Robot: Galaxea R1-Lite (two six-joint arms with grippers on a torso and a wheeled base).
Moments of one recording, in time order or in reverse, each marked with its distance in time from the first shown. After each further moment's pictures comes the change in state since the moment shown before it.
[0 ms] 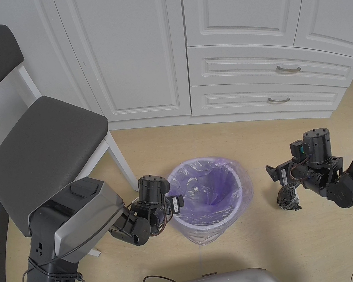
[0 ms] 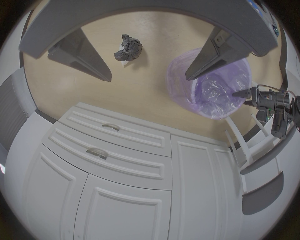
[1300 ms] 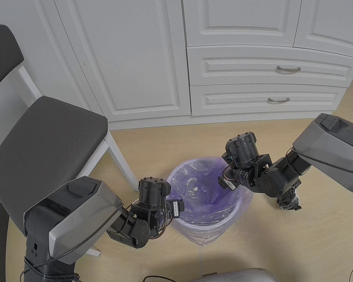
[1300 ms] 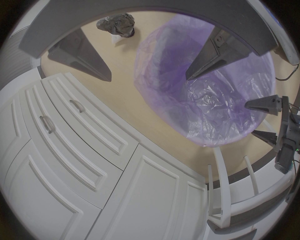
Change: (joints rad) left arm -0.014 -0.038 0.058 0.017 0.015 0.057; right arm 0.174 0.402 -0.753 0.483 -0.108 -0.266
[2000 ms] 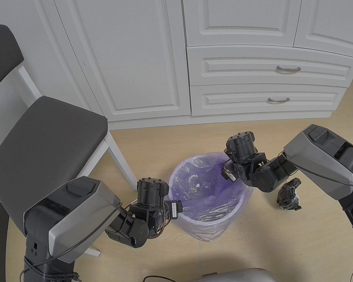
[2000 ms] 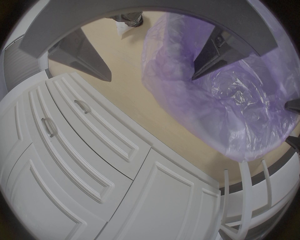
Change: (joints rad) left arm 0.014 0.006 -0.001 0.011 0.002 0.036; right arm -0.071 0.183 -0.257 0.004 -0.061 -0.052
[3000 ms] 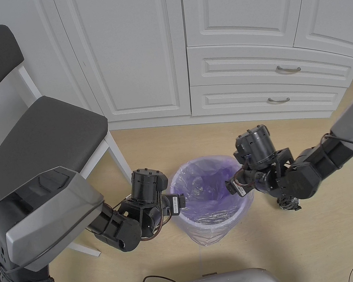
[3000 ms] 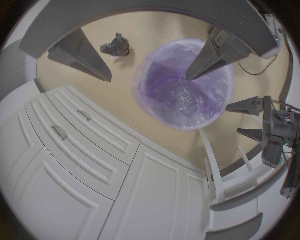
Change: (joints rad) left arm -0.059 -0.209 0.168 -0.013 0.004 -0.025; right arm 0.156 -0.484 0.539 0.101 0.011 0.240
